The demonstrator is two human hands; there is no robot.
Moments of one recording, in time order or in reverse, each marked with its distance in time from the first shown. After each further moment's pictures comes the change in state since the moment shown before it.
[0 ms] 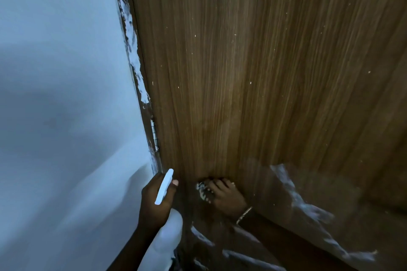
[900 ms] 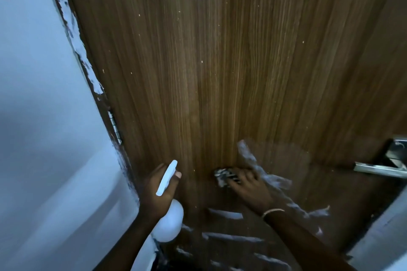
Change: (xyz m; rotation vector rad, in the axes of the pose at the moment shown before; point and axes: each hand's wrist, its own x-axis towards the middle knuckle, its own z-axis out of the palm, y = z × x) left_hand -0.027 0.028 0.072 -0.115 -0.160 0.283; right_hand -0.158 0.053 -0.016 -0.189 0.120 0.260
